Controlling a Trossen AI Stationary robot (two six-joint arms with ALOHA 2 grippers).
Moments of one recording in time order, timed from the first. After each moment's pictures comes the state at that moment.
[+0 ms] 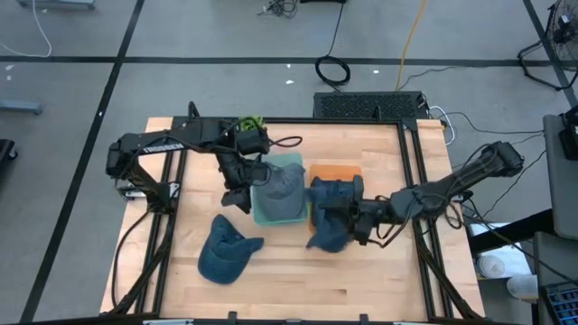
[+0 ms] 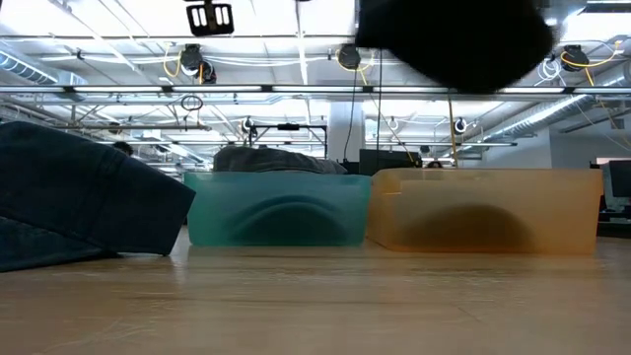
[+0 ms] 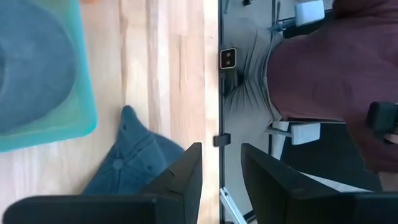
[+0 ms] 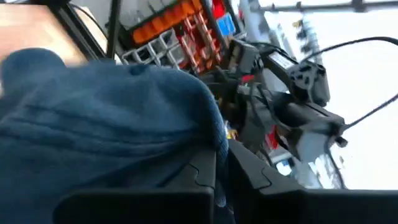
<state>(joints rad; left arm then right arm) 0.14 1.60 1.69 -1.36 0.78 -0.08 0.45 1.18 0.91 0.25 0.52 -1.04</state>
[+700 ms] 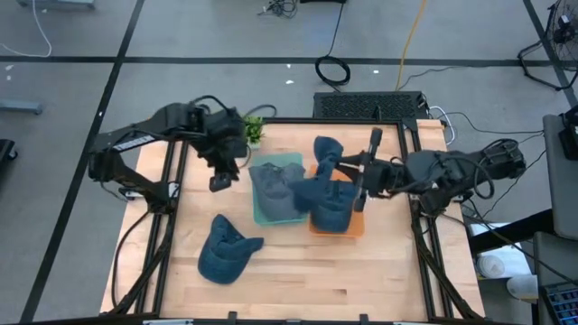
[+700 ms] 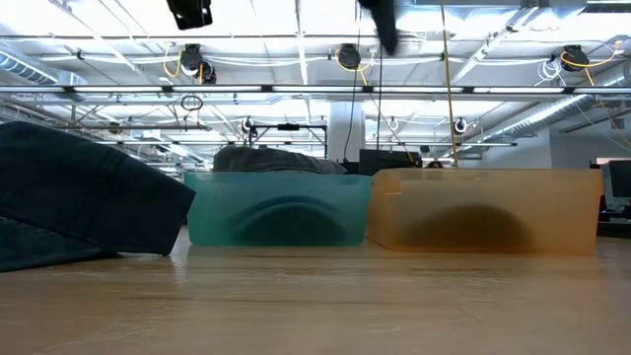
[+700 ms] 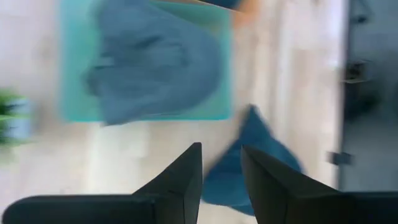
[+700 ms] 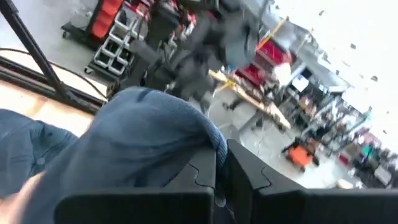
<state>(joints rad) 0.22 1.43 1.69 -1.43 0.29 0.02 0.32 1.19 1.40 -0.33 0.61 -0.54</state>
